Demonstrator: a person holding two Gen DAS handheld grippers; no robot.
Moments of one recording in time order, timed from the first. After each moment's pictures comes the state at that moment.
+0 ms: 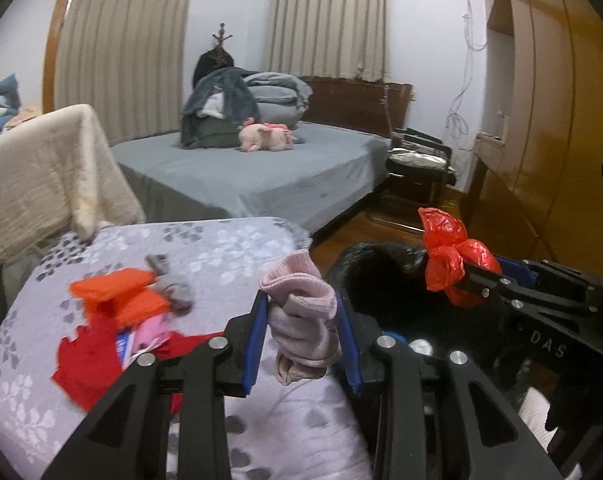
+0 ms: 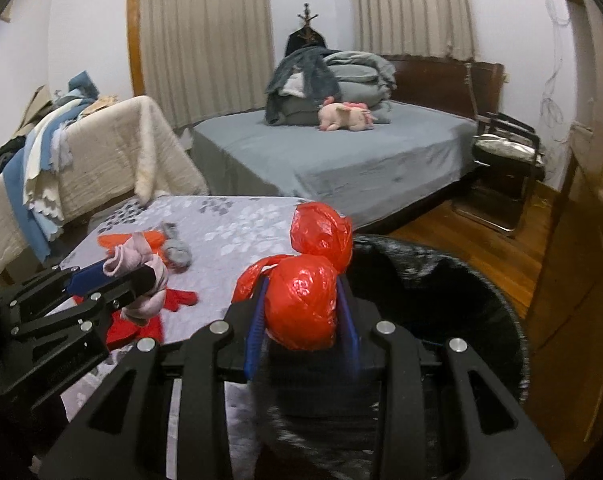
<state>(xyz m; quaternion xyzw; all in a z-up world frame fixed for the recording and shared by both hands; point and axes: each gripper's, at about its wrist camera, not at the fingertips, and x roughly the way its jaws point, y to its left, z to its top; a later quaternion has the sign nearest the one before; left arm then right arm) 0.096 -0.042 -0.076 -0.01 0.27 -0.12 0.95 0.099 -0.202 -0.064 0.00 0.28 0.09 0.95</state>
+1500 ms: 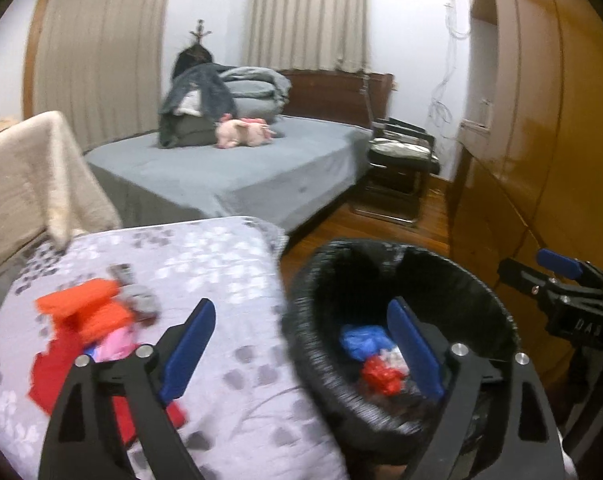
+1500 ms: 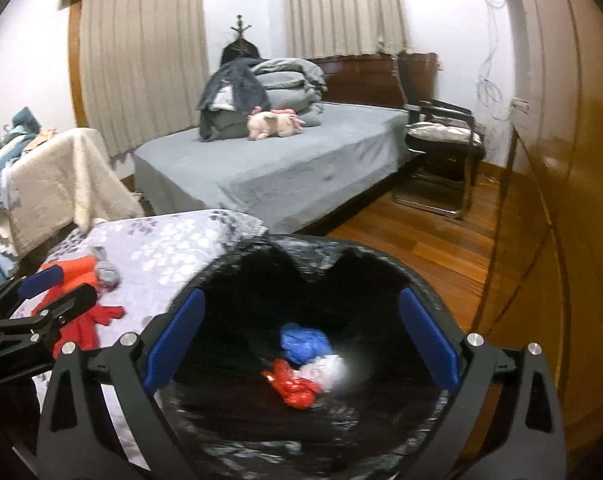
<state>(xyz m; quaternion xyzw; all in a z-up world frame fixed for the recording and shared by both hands) 0.111 -0.061 -0.079 0.01 0.28 -0.14 0.95 0.086 -0.276 -0.072 0.03 0.27 0.00 0.96</state>
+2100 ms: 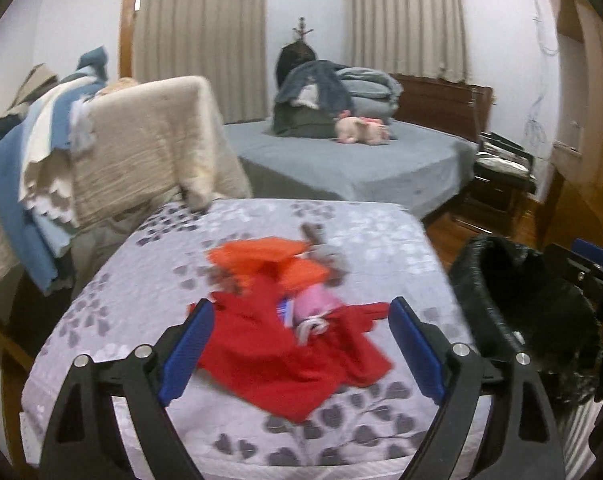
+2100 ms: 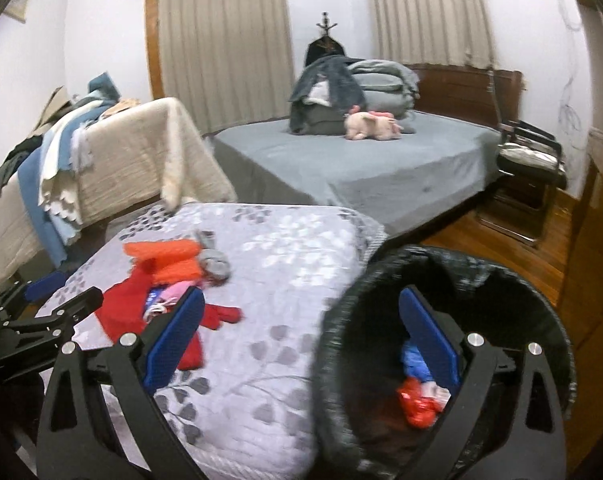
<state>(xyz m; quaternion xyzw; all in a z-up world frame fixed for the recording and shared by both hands) 0.078 0.090 -0.097 -0.02 0.28 0.04 0.96 0.112 -0.135 -0.075 0.00 0.26 0.14 0.95</state>
